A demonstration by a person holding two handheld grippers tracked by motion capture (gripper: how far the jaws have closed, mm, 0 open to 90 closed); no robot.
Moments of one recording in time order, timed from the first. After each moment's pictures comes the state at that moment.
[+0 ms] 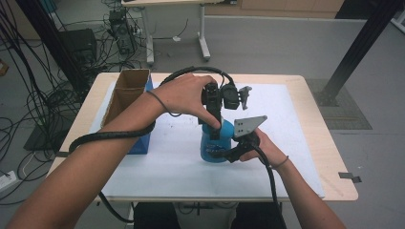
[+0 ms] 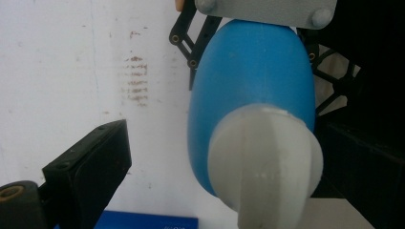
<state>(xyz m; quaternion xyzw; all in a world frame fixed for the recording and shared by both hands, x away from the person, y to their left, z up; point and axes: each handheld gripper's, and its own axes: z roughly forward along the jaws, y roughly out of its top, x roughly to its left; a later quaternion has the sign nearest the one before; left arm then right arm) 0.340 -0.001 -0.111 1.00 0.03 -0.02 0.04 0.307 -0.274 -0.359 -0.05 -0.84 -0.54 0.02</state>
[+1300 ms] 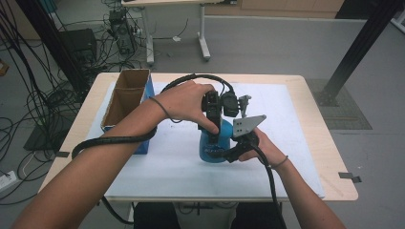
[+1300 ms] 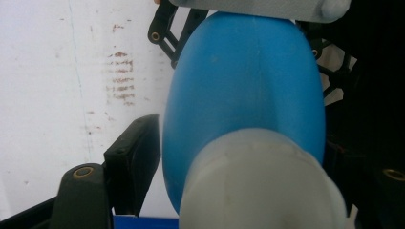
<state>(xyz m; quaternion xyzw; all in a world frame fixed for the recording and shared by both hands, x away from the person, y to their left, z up) 0.338 -0.006 -0.126 1.00 0.02 -0.03 0.03 0.306 -0.270 -0.355 -0.05 -0.84 -0.54 0.02</state>
